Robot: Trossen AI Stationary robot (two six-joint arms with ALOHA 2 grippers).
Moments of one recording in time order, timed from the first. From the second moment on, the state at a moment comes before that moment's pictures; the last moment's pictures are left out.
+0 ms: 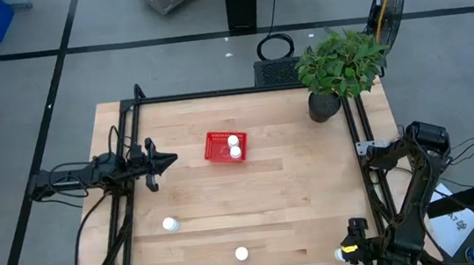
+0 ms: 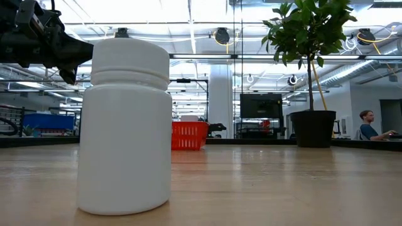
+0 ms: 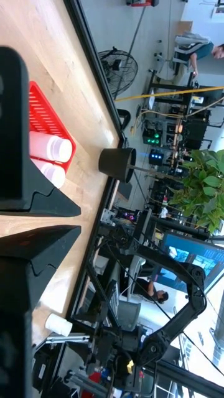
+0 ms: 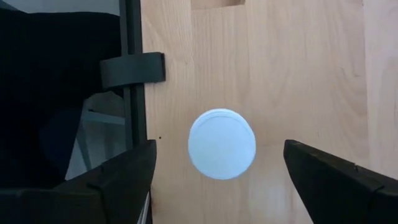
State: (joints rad) left arm -0.01 0.01 0.01 0.08 -0.16 -0.25; right arm 1.18 1.68 1.16 -0.84 0.26 1.24
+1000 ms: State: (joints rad) left arm -0.01 0.01 0.01 0.08 -0.16 -0.25; right arm 1.16 1.68 1.10 -0.74 0.24 1.21
